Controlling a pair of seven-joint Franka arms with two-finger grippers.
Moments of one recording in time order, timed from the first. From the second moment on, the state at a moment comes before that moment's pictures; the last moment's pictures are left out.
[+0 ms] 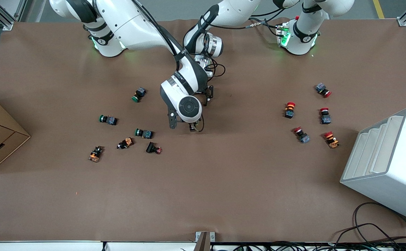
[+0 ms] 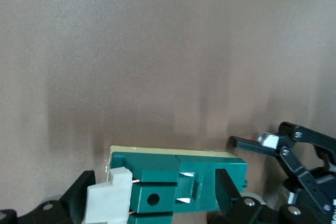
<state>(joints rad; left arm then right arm) -1.07 0.81 -0.23 -1.93 1.92 1.99 -2.71 0.76 0.78 -0.02 -1.46 0.20 1.97 2.10</state>
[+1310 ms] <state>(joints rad) -1.08 0.81 -0.23 -1.94 1.92 1.98 -2.71 0.75 0.78 0.00 -1.38 0.25 1.73 2.01</state>
